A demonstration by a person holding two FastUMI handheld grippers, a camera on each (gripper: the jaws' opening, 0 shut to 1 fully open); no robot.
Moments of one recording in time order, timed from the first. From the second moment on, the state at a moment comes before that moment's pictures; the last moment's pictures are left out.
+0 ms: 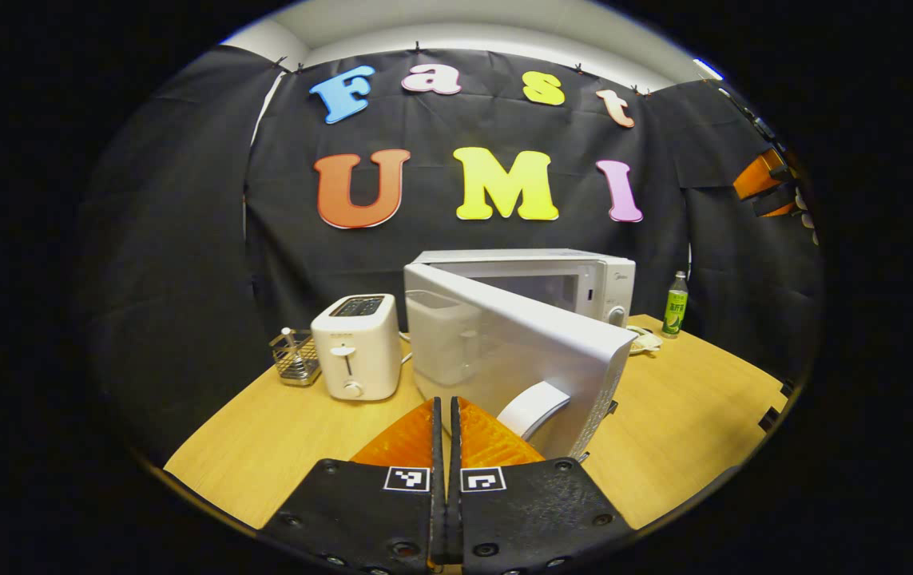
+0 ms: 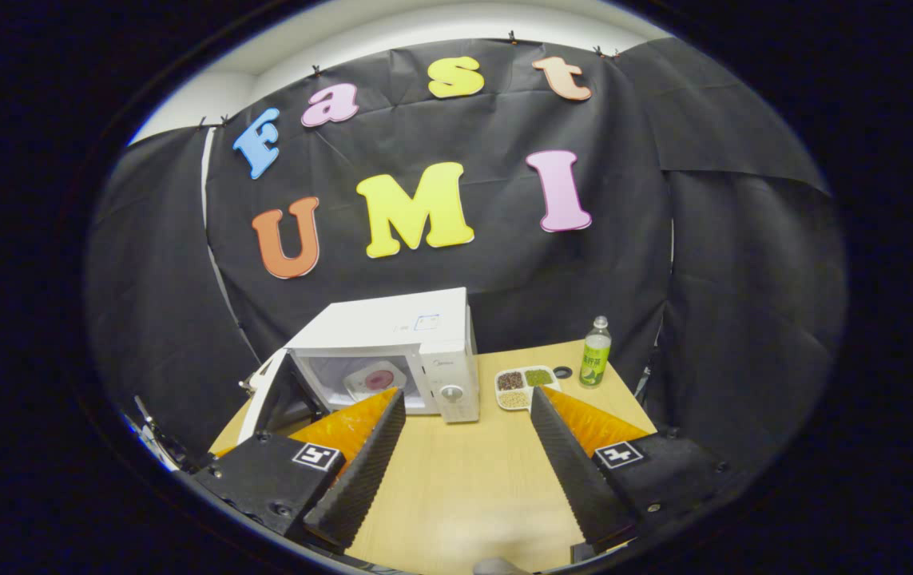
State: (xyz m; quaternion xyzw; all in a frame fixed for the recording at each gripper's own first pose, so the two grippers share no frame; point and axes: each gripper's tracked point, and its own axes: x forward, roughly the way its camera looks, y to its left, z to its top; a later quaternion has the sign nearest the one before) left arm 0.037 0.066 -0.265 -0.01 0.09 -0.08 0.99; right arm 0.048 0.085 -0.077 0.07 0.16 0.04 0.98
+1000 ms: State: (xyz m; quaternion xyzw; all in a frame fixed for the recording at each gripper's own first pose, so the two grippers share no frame) left arm 0.214 -0.144 -0.257 0.02 0.06 -0.19 0.98; right arm 0.089 0.048 -0.088 0.08 0.19 0.06 0.98
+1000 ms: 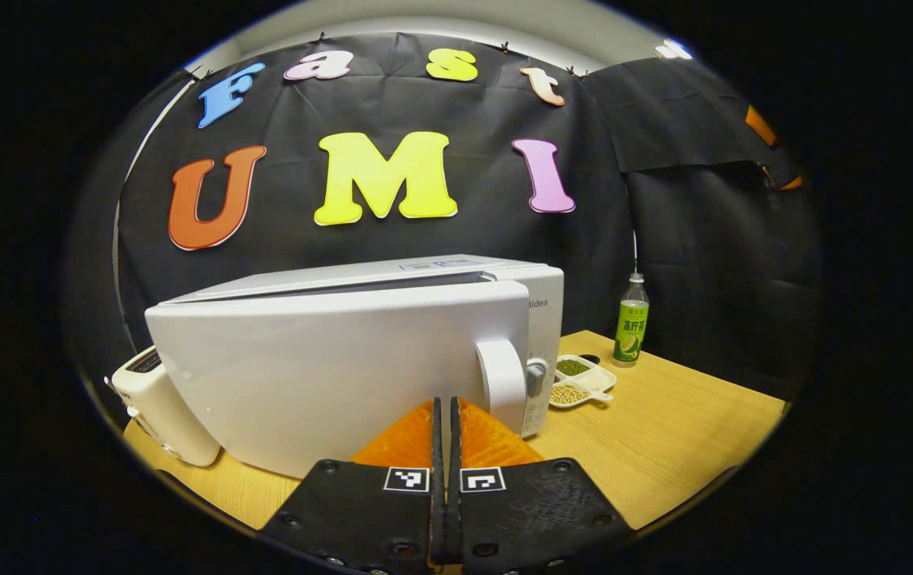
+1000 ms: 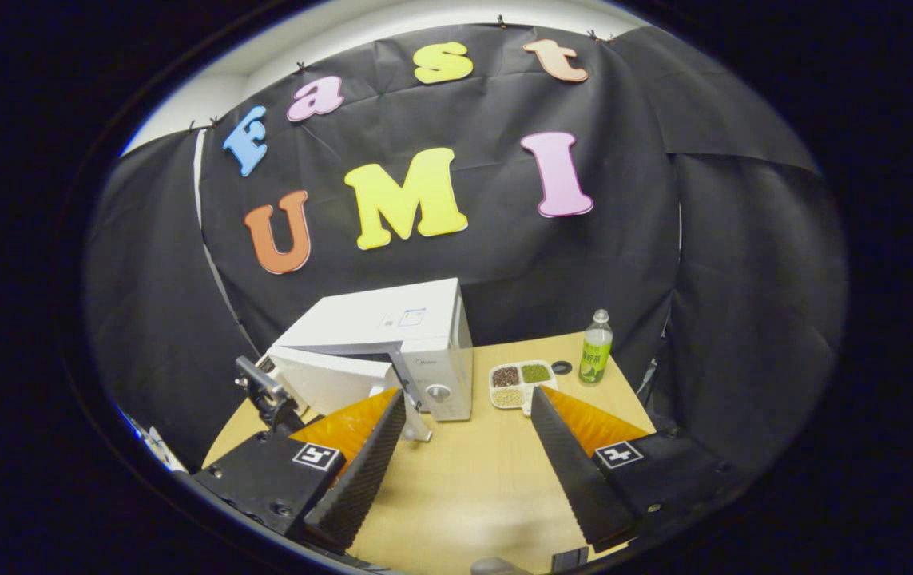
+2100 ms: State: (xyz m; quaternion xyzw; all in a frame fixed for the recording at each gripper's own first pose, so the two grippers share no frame) left arm 0.194 -0.085 -0.218 -0.02 0.09 -0.09 0.99; right arm 0.097 0.067 -0.061 0.01 0.13 0.09 0.99
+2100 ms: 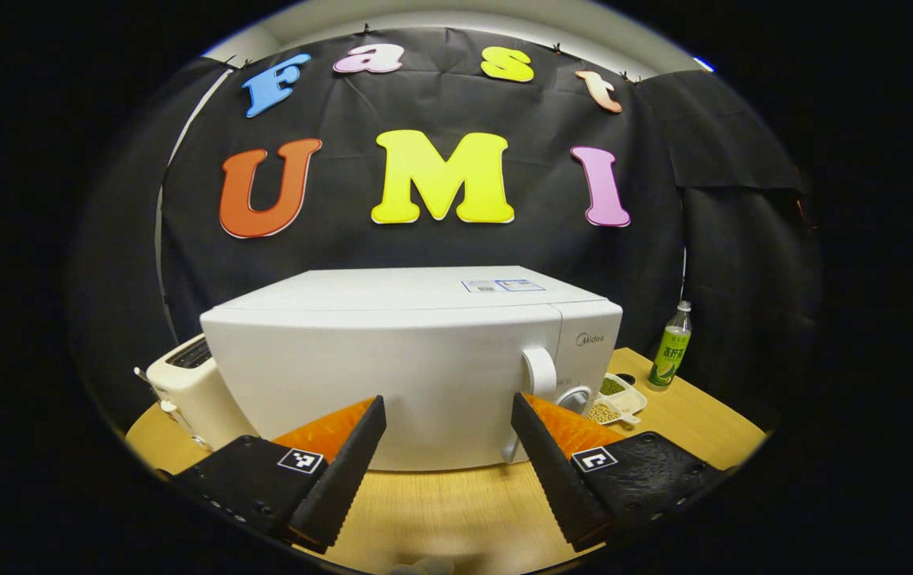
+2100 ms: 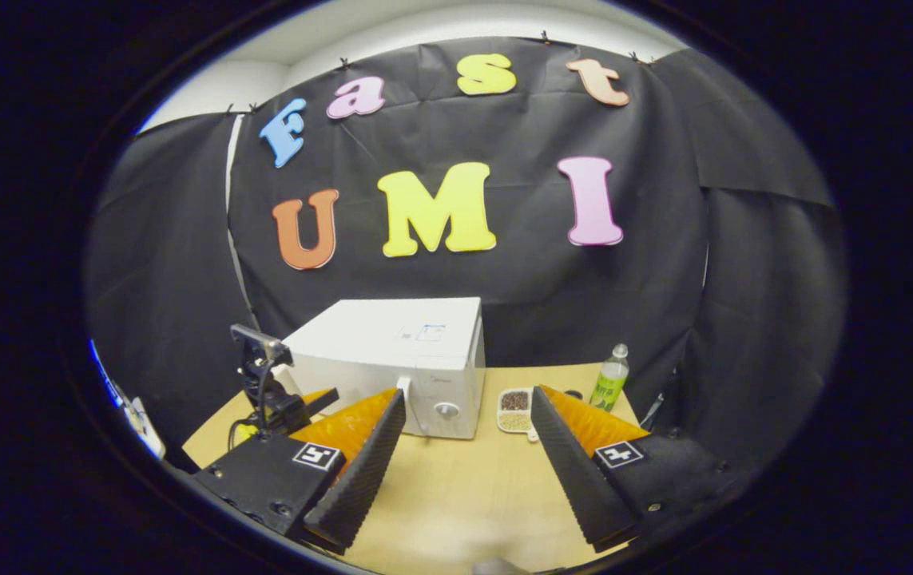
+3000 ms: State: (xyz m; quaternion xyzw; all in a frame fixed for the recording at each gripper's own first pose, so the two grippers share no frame) left arm 0.021 0.054 -0.056 -0.01 0.01 0.00 1.00; right arm 0.036 0.071 -0.041 -0.02 0.06 0.01 1.00
